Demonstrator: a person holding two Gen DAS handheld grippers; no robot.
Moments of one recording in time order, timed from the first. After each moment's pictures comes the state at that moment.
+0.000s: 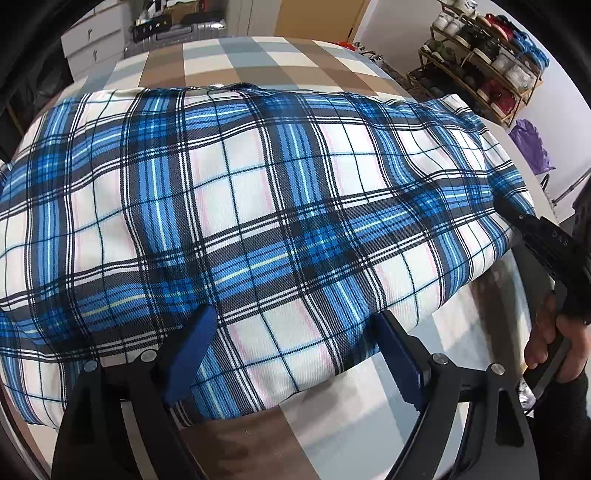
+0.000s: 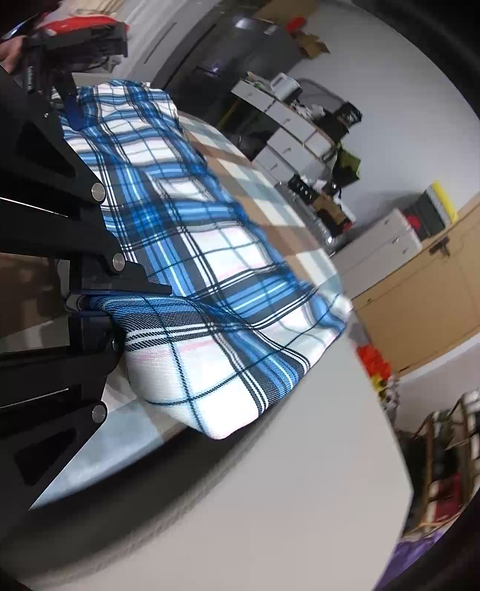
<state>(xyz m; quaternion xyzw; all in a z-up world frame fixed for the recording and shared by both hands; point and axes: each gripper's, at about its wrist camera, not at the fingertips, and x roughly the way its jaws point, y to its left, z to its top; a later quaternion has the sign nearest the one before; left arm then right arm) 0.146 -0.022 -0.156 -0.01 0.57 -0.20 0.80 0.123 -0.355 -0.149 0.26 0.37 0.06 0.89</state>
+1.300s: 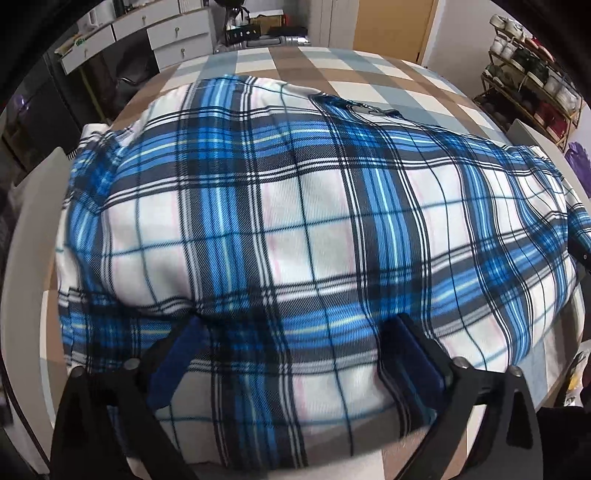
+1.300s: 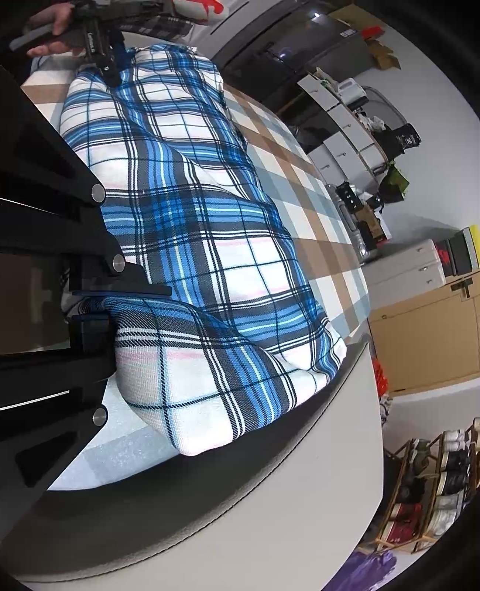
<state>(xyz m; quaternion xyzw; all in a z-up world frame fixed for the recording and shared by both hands) 0.090 0.048 -0.173 0.02 0.53 -0.05 0.85 0.072 -0.317 -0.153 0.14 0.41 0.05 0.90</state>
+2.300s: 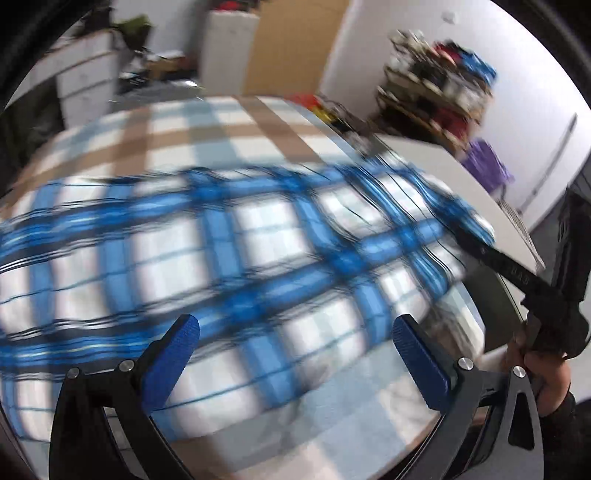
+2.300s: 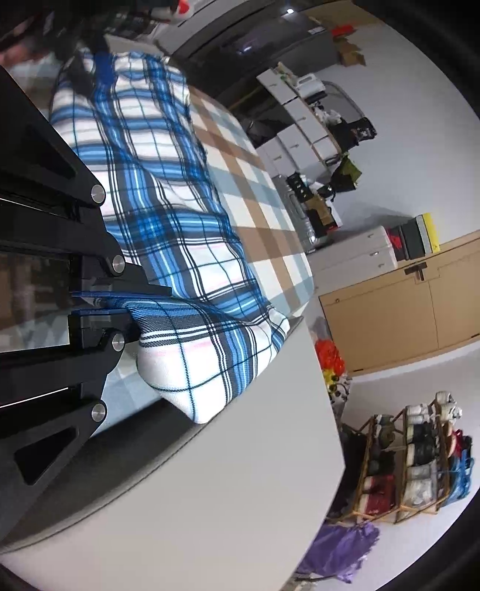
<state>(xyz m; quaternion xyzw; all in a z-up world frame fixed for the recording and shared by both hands) 0.067 -0.086 -0.129 -0.01 0.47 -0.25 0.85 0.058 -0.341 -0.124 0.17 0.33 0.02 0.93</state>
